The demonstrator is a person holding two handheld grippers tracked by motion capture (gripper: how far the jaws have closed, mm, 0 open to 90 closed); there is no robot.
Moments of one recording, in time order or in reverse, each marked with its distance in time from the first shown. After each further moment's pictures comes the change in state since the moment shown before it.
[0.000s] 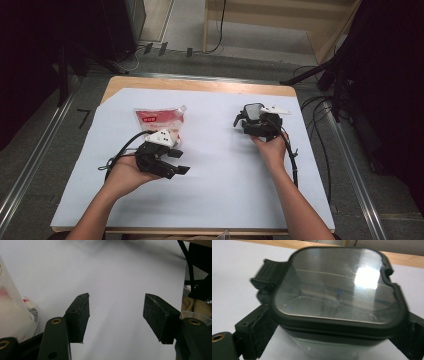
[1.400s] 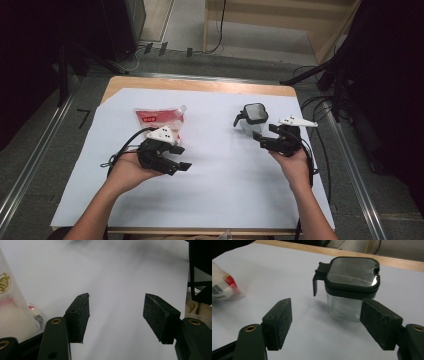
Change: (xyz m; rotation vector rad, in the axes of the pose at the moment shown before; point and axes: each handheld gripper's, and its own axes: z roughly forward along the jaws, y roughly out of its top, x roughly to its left) left arm 0.005 0.006 0.001 -0.014 0.009 0.009; right arm 0.000 -0.004 -0.096 -0.021 0.180 -0.030
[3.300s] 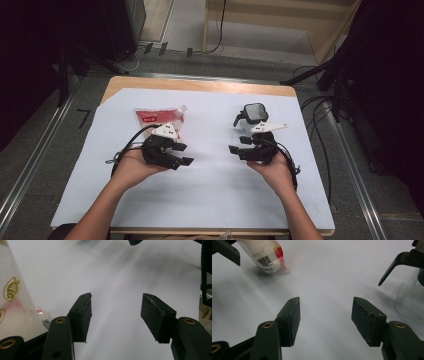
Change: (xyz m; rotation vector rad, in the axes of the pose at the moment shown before) left arm 0.013 0.002 0.013 -0.003 0.026 -0.020; right arm 0.055 -0.007 0.027 0.155 0.231 -0.115
